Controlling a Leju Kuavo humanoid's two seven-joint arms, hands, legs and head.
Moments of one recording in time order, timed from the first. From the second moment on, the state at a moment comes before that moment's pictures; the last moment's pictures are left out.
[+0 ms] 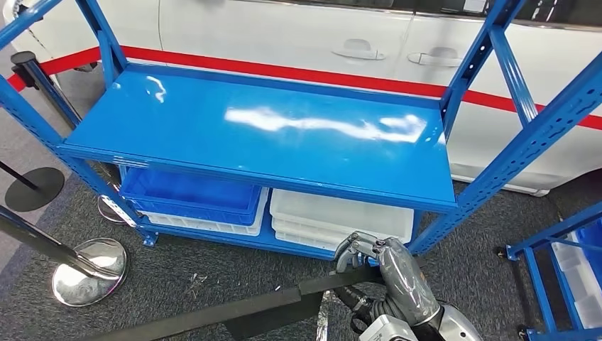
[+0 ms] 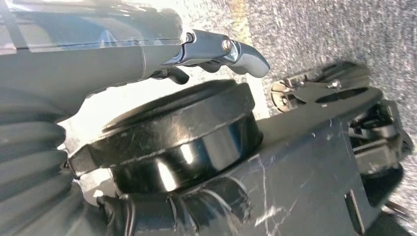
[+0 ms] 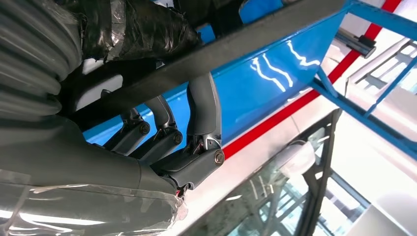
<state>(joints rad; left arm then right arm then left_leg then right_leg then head) -0.11 -0.10 -1.14 -0.17 0.99 0.18 0.02 -0.14 -0.50 0.88 -2.05 0.43 -0.31 0.09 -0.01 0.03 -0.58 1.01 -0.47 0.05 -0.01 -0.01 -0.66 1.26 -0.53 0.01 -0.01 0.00</state>
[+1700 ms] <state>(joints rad) -0.10 -0.10 -1.14 -0.18 1.01 0.19 0.02 -0.17 -0.50 0.90 -2.05 0.40 -0.28 0.10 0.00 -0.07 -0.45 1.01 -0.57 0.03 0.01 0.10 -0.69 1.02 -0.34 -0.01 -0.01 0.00</state>
